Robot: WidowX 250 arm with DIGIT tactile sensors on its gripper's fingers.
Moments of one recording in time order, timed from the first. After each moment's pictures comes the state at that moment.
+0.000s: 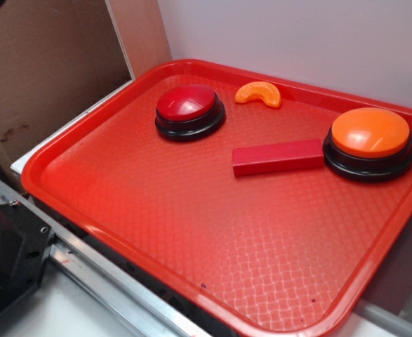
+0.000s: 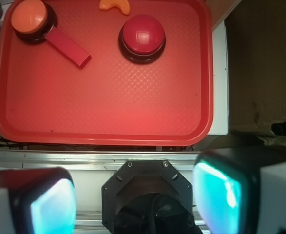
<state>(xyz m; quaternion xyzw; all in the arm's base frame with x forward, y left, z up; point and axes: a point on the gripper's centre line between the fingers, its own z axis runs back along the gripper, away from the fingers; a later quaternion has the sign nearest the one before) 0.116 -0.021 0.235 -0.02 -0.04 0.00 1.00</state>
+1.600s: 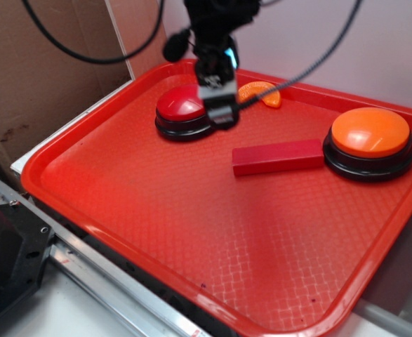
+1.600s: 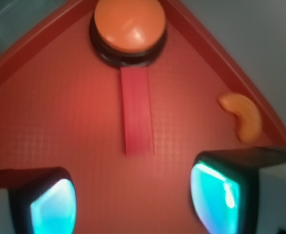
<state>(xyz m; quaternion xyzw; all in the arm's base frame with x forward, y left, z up) 0.262 -0.118 0.100 0.00 -0.08 -0.40 0.91</state>
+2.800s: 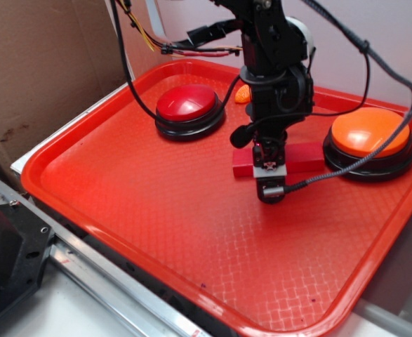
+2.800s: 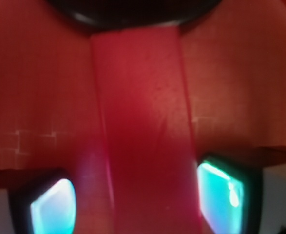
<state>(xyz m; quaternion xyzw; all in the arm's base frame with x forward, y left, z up) 0.286 -0.131 0.012 -0.01 -0.02 -0.38 0.92</state>
